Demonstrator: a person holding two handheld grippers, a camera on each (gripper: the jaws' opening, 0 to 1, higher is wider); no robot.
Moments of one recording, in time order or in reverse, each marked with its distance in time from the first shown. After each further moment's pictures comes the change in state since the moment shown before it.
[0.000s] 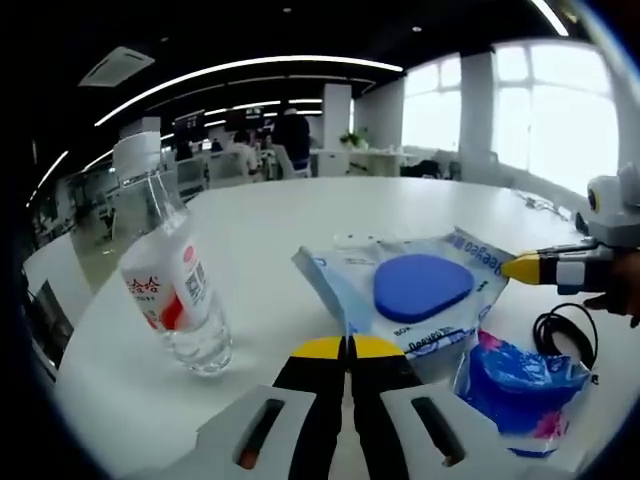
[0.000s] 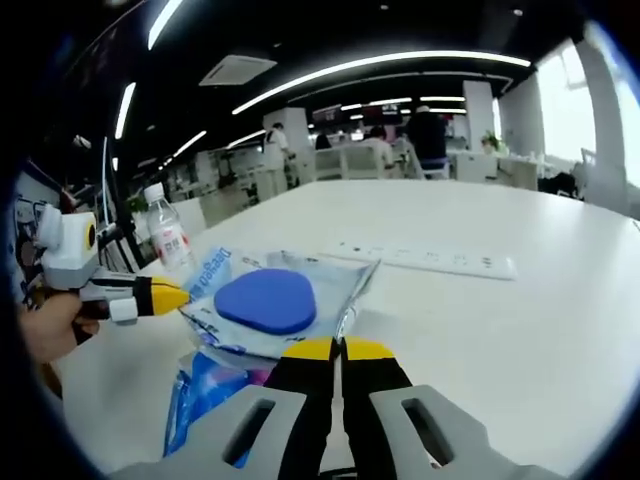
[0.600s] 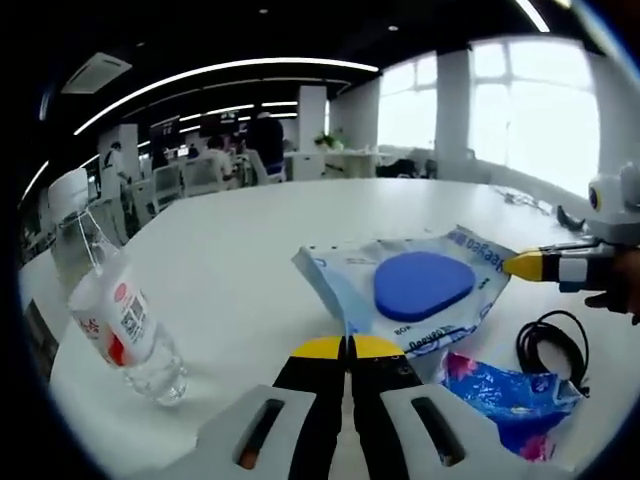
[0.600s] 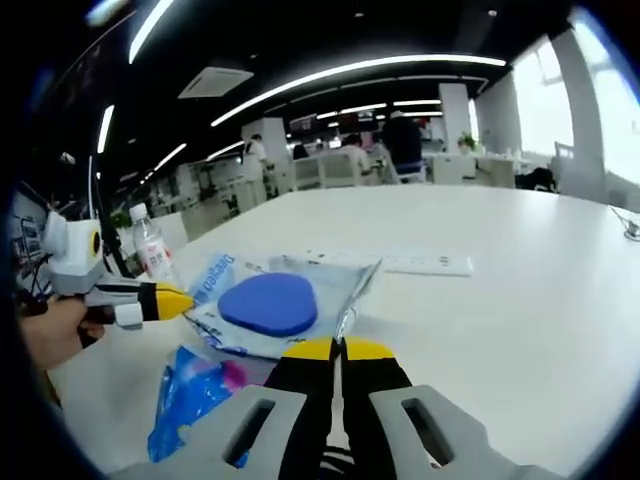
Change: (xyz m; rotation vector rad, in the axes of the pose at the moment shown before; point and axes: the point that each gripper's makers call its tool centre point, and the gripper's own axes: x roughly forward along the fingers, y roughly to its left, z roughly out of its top) left arm 0.023 -0.036 0.012 0.046 -0.001 -0.092; right arm -0.024 -0.034 0.004 0.040 -0.035 -0.073
